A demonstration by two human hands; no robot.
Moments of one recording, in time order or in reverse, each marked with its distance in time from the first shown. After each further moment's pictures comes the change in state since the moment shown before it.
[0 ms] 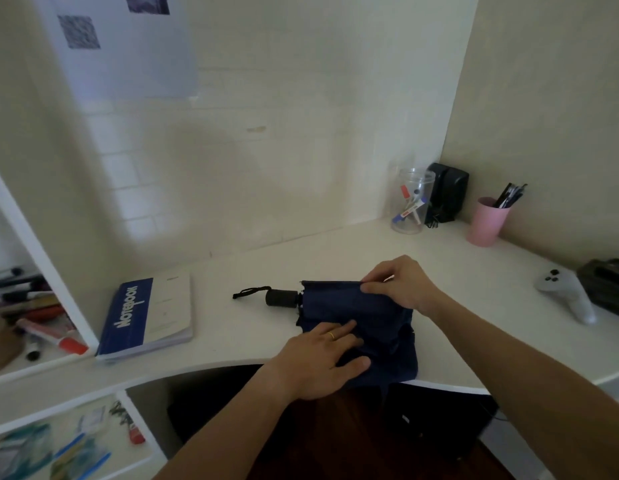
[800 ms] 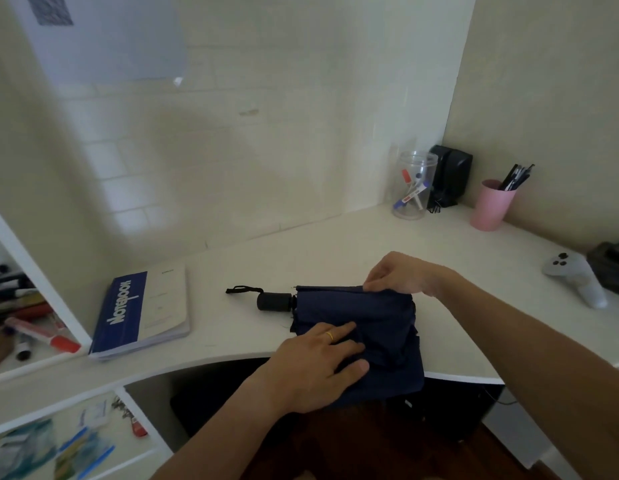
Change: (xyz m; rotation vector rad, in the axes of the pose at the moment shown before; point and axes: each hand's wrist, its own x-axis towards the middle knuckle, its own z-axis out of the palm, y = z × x) left_hand -0.022 0.006 -0.002 0.049 0.010 0.027; right_hand 0.013 -0.004 -0.008 -0.125 -0.432 0.165
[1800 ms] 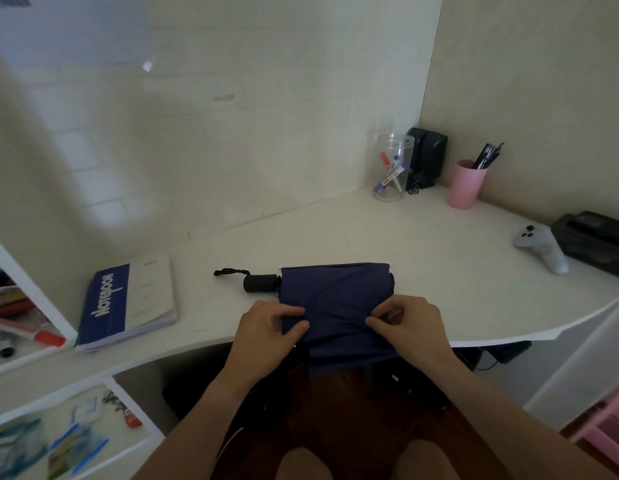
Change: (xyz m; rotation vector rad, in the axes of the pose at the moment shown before) left_hand -0.013 -0.041 0.026 -0.411 0.569 -0.277; right_hand -0.110 0.018 0.109 0.133 0.686 0.079
